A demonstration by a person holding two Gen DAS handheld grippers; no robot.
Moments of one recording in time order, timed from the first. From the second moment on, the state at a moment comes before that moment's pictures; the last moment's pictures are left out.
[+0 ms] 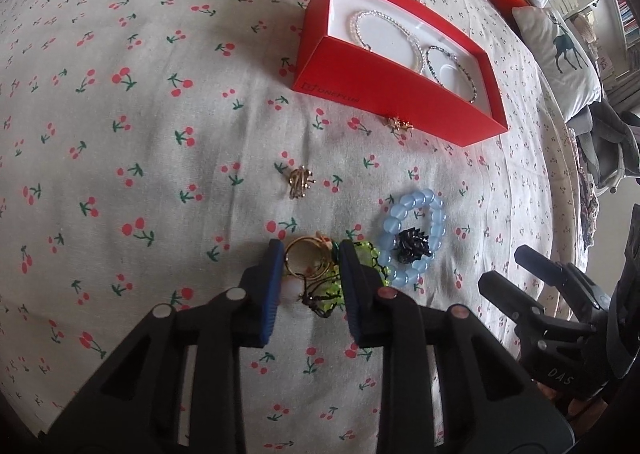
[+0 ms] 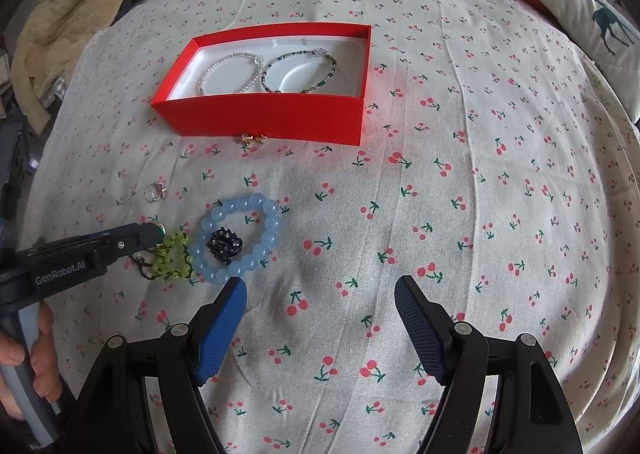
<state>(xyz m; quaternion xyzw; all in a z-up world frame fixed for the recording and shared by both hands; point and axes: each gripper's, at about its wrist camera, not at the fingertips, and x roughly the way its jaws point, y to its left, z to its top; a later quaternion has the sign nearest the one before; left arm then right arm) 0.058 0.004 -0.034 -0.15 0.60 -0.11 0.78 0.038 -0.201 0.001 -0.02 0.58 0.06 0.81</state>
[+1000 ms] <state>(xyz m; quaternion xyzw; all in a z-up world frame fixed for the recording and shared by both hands) 0.053 0.043 -0.003 -0.17 0.55 -0.09 0.81 0.090 -0.143 -0.040 -0.01 0.58 0.04 0.81</state>
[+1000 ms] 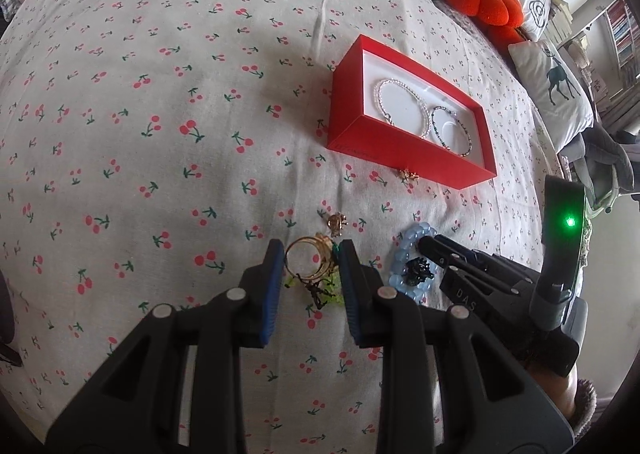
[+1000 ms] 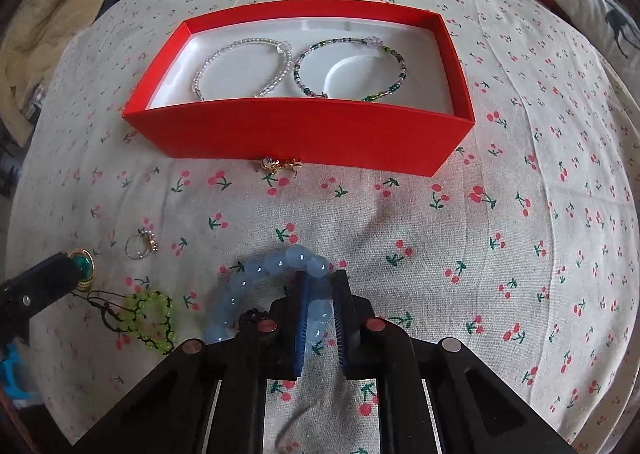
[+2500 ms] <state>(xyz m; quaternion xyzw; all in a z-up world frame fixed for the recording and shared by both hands) 0.051 0.032 -0.027 -0.17 0.58 -0.11 0.79 0.065 -0.171 0.016 0.07 0.54 0.08 0.84</state>
